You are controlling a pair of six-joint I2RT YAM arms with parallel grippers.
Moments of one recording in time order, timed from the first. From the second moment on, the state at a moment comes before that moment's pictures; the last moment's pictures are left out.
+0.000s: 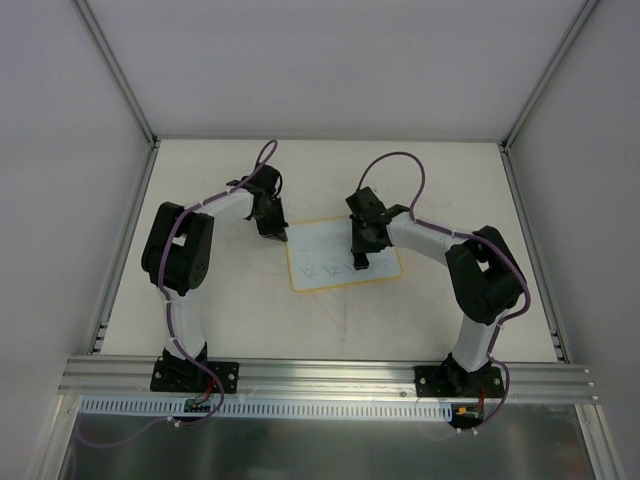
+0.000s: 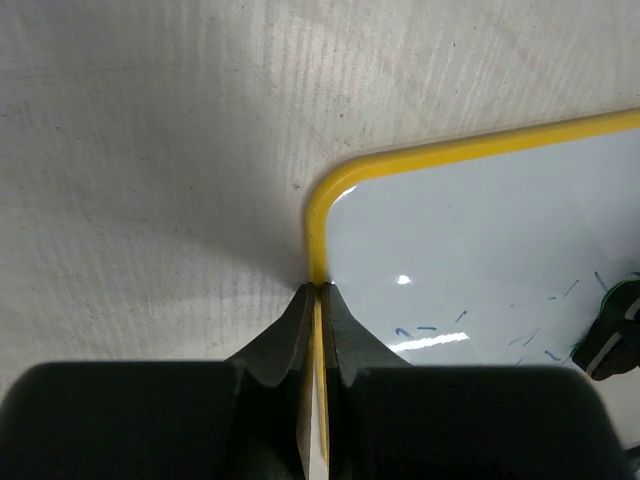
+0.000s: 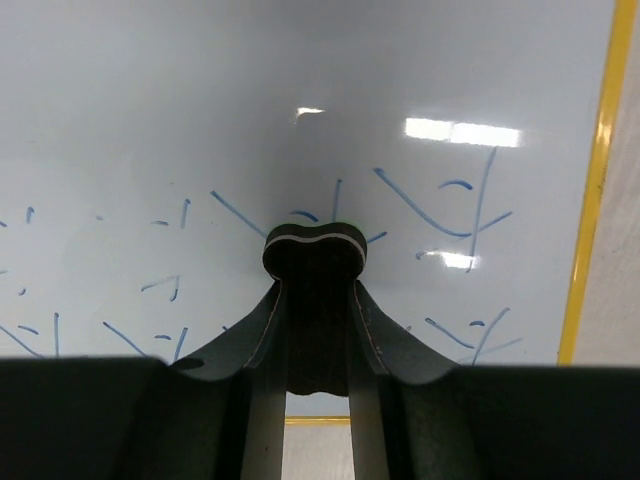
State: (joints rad) left arm -0.35 1.98 1.33 -0.54 0.15 -0.56; right arm 0.62 1.81 1.17 -0.46 0.17 0.51
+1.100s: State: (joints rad) left arm -0.61 1.94 1.53 -0.62 0.10 -0.51; right arm 0.31 1.67 1.00 -0.49 -0.08 0.47
